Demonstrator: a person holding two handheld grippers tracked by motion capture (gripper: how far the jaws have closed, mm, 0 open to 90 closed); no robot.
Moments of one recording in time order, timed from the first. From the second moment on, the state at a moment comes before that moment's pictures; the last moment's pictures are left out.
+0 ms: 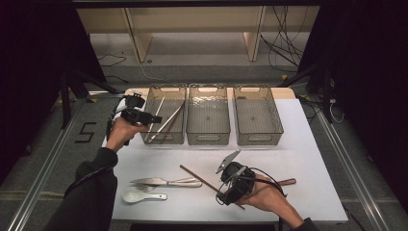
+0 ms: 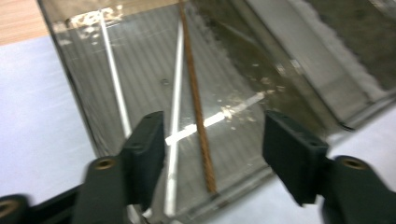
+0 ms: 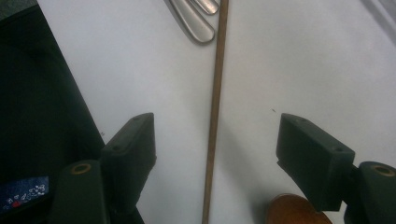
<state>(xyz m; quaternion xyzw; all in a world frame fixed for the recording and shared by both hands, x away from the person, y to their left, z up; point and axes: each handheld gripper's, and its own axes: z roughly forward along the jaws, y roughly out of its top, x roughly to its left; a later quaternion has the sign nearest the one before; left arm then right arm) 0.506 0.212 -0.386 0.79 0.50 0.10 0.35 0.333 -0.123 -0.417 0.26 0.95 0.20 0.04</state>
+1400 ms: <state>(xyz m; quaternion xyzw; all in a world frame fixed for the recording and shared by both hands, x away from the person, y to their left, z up) 0.376 0.179 -0.393 0.82 0.33 0.11 0.45 0.360 -0.101 -0.439 0.26 0.96 0.12 0.00</state>
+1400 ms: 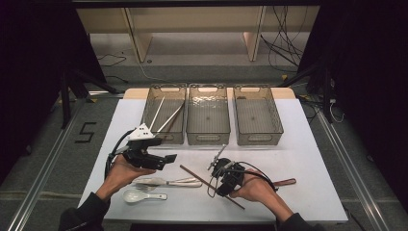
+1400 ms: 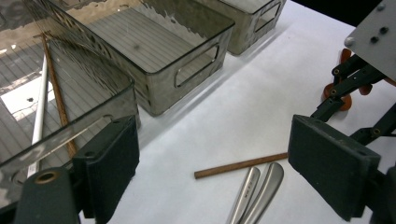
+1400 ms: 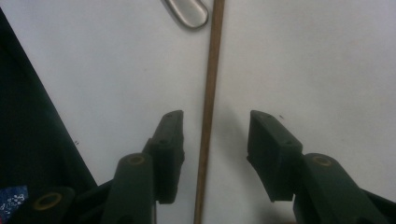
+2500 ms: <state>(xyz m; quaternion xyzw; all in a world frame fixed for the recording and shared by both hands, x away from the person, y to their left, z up) 0.362 0.189 -0.403 0.83 0.34 0.11 0.44 0.366 -0.085 -0.456 0.25 0.97 0.07 0.01</state>
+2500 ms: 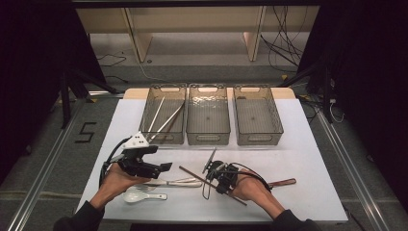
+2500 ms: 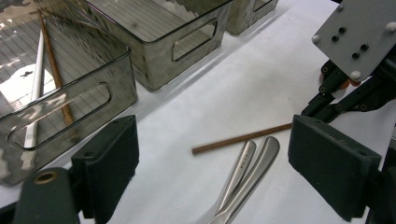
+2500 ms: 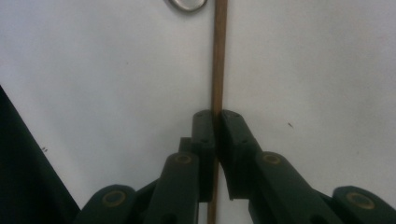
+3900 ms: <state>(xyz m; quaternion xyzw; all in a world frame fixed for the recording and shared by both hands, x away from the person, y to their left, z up) 0.355 0.130 -0.423 0.94 0.16 0.08 0.29 0.339 -0.084 -0.412 0.14 0.98 0.12 0.04</state>
